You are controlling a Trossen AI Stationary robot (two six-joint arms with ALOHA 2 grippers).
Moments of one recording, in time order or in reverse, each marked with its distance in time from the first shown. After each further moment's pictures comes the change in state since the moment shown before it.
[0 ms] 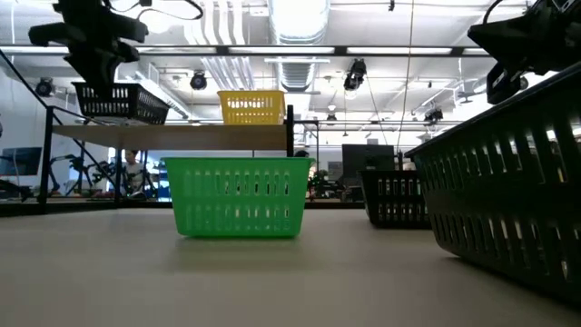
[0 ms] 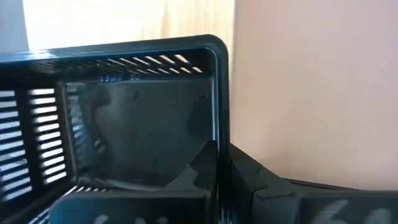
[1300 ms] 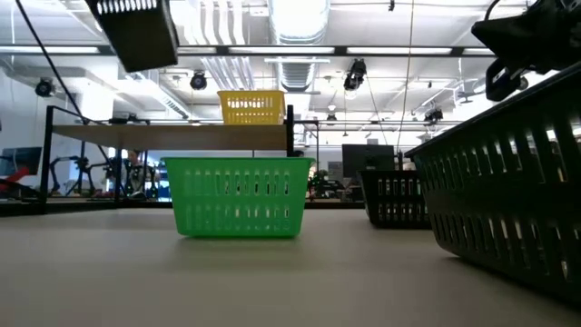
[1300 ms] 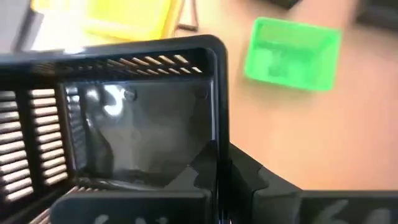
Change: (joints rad) left arm -0.539 0.222 0.551 -0.183 0.000 -0.751; right arm 0.000 0.000 0.000 -0.007 -0.045 -0.072
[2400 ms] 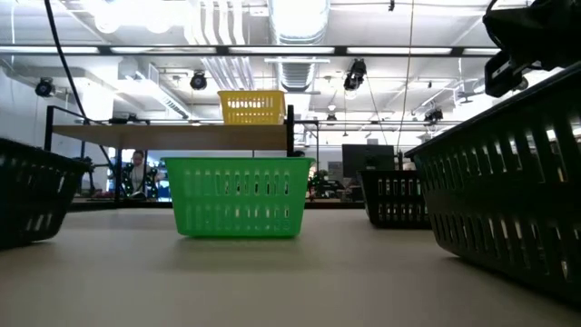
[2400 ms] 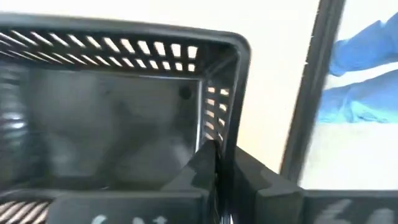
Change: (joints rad) left arm -0.758 0.671 -0.322 0.816 0.160 -0.765; right arm 0.000 0.000 0.000 -0.002 -0.130 0.000
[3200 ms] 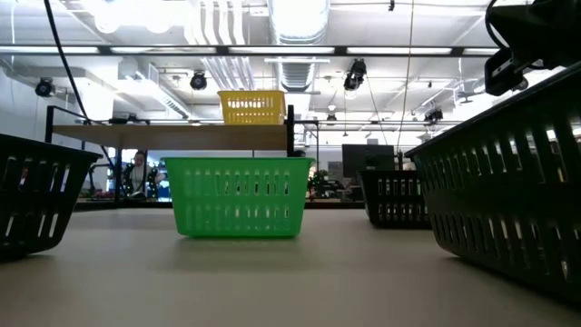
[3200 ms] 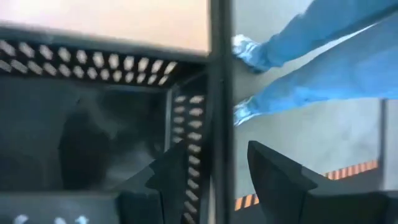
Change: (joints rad) left arm -0.010 0.010 -0.031 0.238 0.072 0.155; right arm 0.000 0.000 0.000 0.001 -0.037 0.002
